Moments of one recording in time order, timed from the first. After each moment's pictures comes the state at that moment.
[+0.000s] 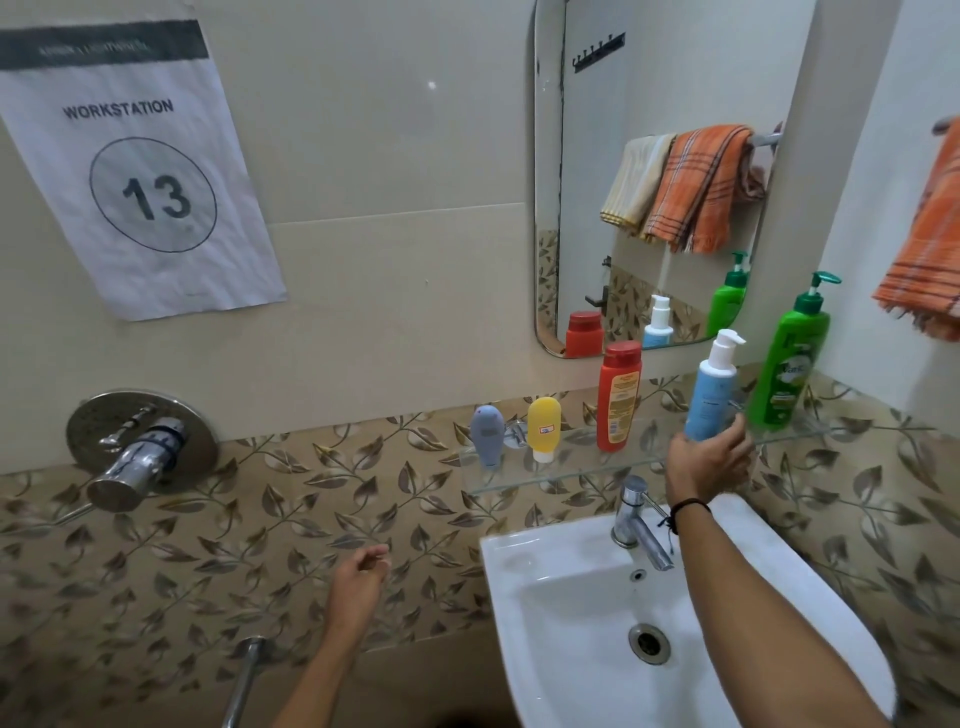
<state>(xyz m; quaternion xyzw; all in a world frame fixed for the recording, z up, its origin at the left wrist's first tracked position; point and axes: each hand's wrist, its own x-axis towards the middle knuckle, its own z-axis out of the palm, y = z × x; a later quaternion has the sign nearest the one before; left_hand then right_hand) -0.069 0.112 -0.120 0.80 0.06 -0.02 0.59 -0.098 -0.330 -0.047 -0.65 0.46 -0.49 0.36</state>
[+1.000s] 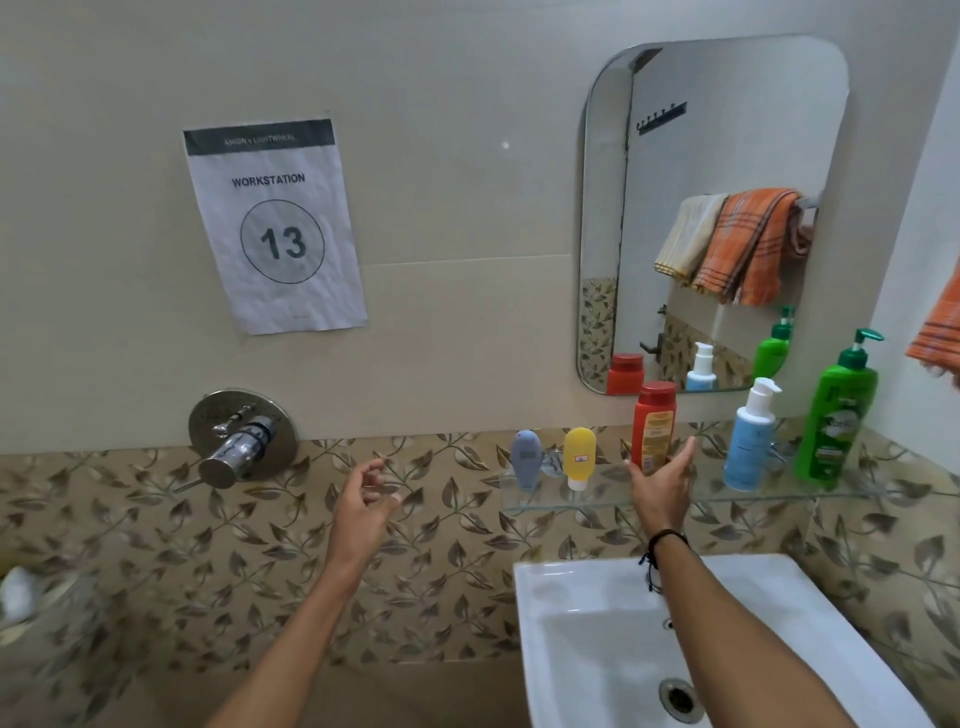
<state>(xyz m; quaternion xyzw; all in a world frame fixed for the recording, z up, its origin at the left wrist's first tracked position) -0.098 0.134 0.007 0.78 -0.04 0.15 0.60 -0.085 -0.259 -0.032 -0.74 0.29 -0.37 0.47</state>
